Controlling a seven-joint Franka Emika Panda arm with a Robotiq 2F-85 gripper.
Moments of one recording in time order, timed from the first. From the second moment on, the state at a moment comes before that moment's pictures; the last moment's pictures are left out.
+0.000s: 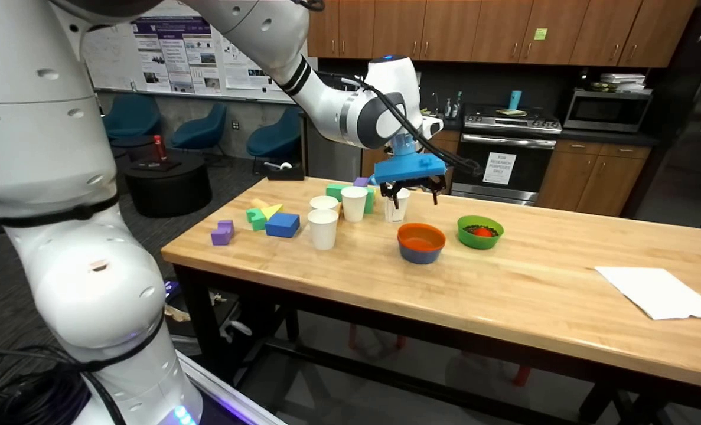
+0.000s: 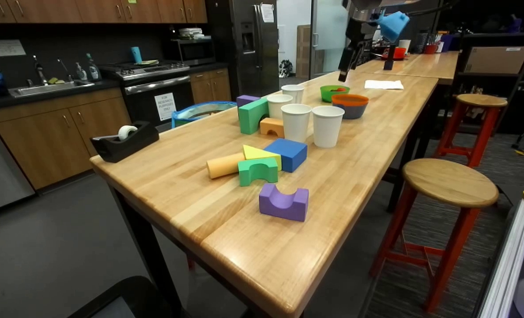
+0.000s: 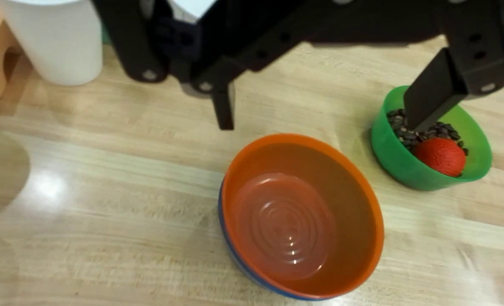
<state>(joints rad) -0.25 0.02 -0.19 -2.23 -0.08 2.63 -0.64</state>
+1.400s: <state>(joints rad) -0.25 0.09 -0.23 -2.11 -0.28 2.44 0.05</state>
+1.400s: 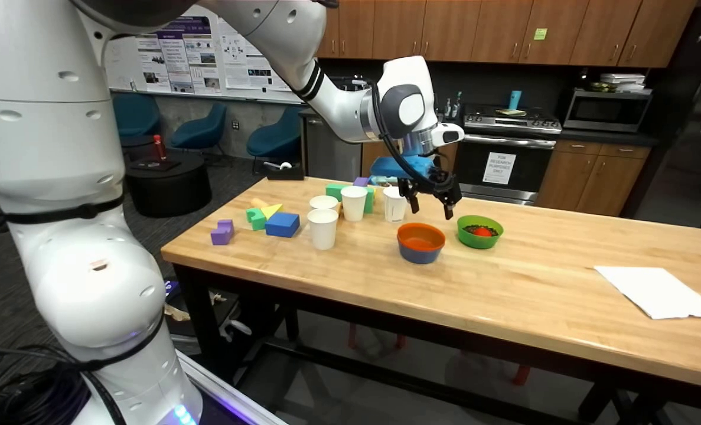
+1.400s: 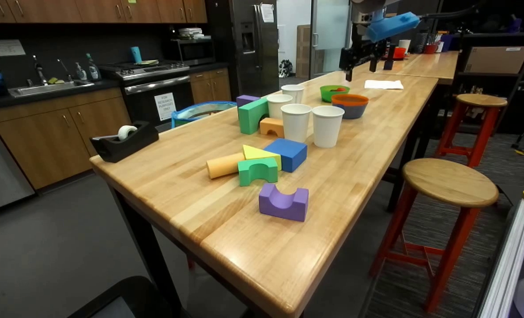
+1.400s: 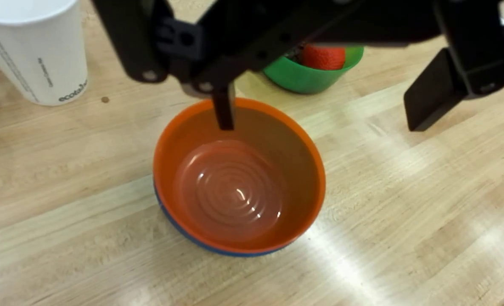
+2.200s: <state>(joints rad) -0.25 0.14 -0.18 -2.06 -0.06 2.52 -0.46</state>
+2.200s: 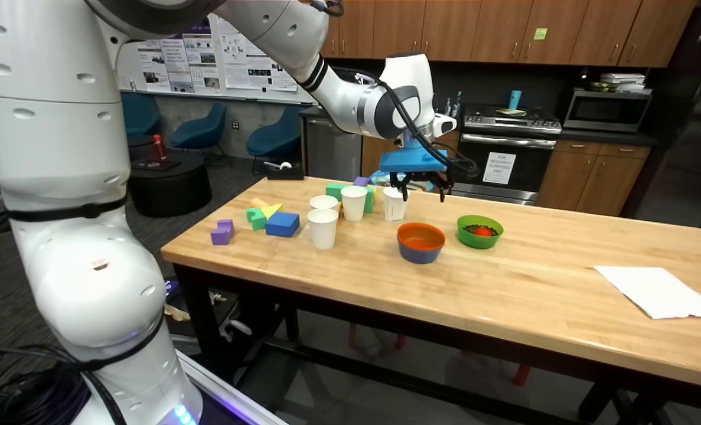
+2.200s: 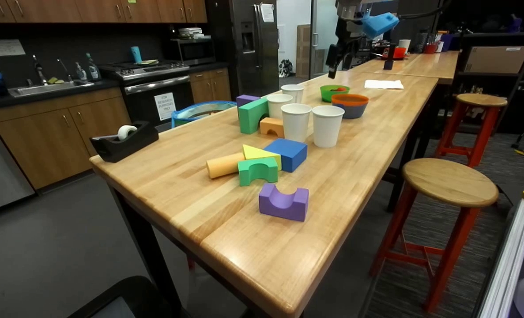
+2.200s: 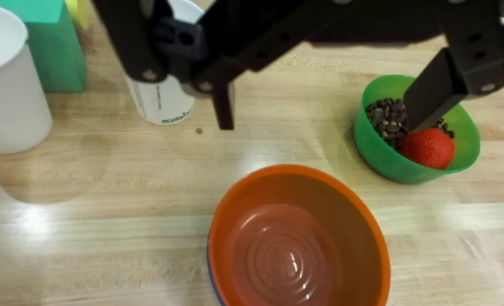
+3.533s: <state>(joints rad) -0.32 0.42 -0.13 -1.65 0.12 2.20 -0.79</state>
